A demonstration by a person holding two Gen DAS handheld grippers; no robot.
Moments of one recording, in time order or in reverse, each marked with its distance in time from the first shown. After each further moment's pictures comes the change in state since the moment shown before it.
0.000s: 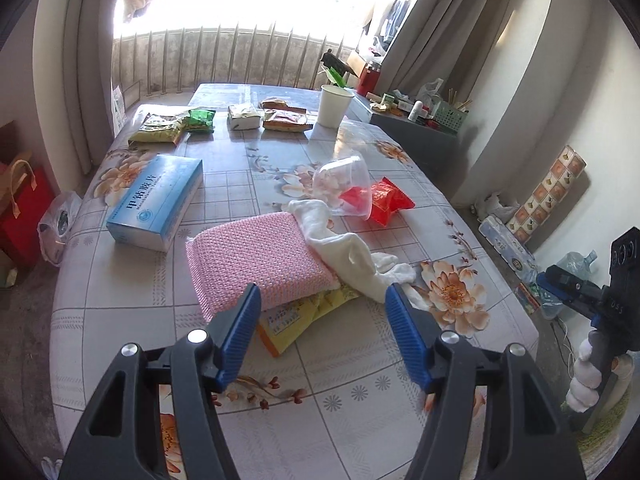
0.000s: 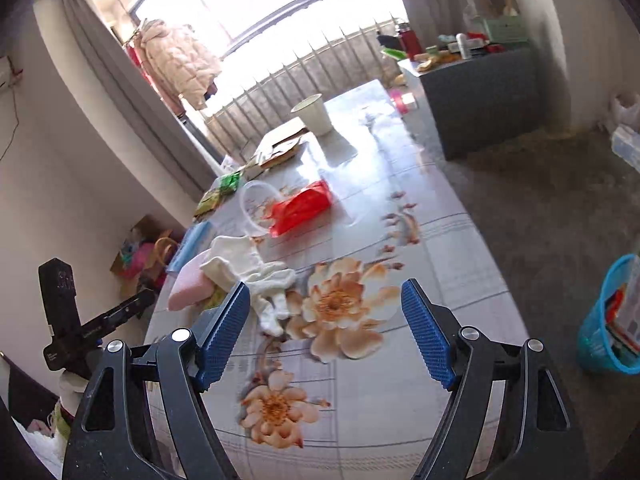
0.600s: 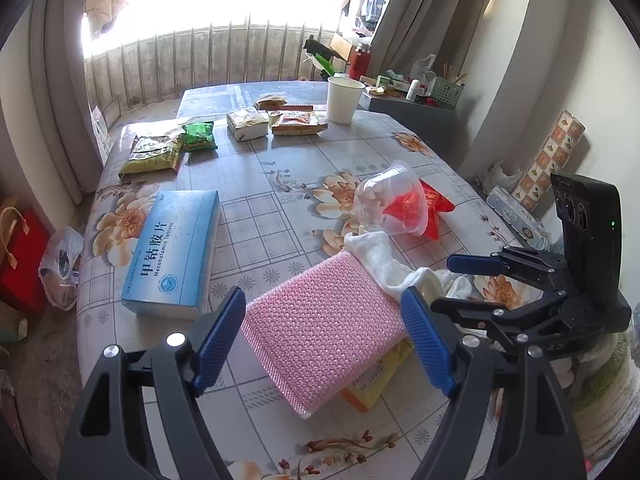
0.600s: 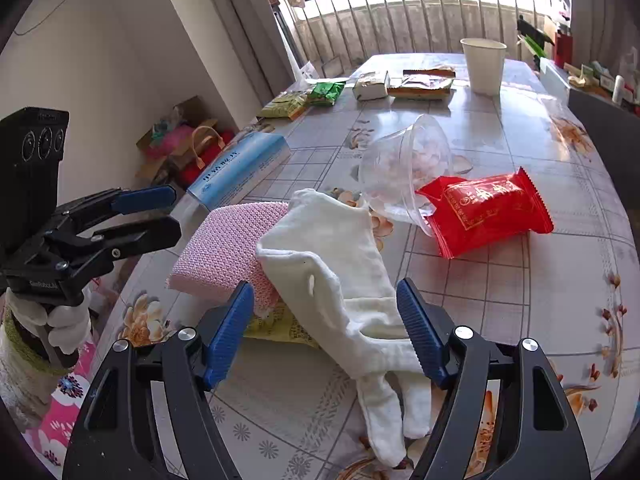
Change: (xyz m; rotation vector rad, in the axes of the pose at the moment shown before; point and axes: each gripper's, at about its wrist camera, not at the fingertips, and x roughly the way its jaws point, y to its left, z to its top) left arm 0.041 0.054 0.052 0.137 0.069 -0.029; right arm 0.165 0.114 0.014 -0.395 0.270 0.083
